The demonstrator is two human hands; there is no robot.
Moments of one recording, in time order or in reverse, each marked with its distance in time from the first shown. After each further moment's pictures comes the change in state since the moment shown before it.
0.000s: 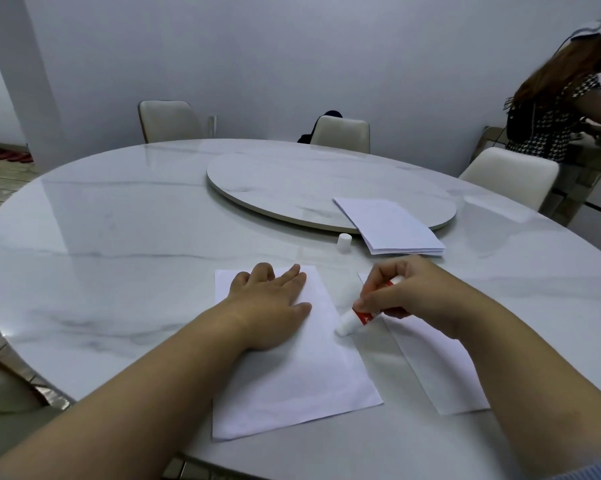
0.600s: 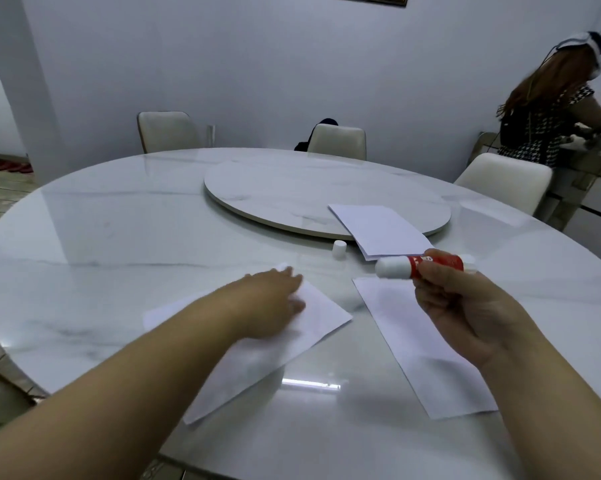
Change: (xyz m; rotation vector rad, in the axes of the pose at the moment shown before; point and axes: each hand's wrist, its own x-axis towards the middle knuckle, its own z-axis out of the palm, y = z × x) left_hand -0.007 0.010 -0.031 -0.039 -0.042 0.052; right_hand -0.029 0.011 -0.013 1.045 0.174 -0.283
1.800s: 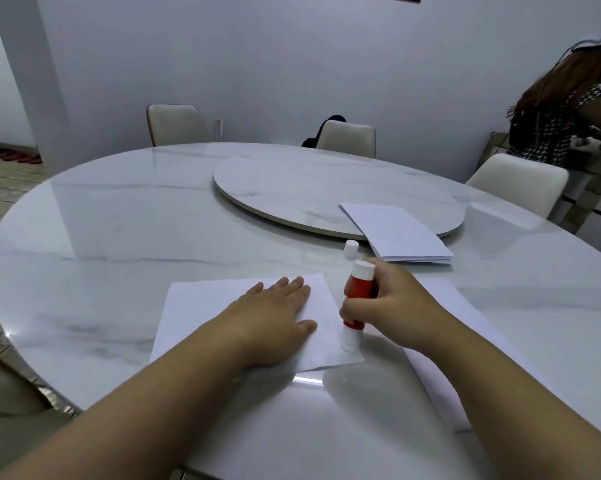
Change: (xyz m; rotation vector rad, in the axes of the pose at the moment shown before) left_hand -0.001 -0.010 0.028 0.004 0.004 -0.016; right_hand 0.021 0.042 0.044 -1.165 -0.100 0.039
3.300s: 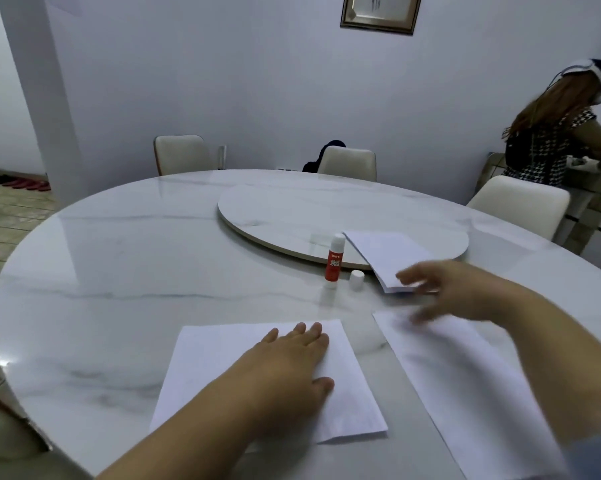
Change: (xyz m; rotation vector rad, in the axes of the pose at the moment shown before) left_hand -0.016 0.015 -0.001 0.025 -0.016 0.070; right_hand 0.055 0.026 -0.093 -0.404 -0.149 0.160
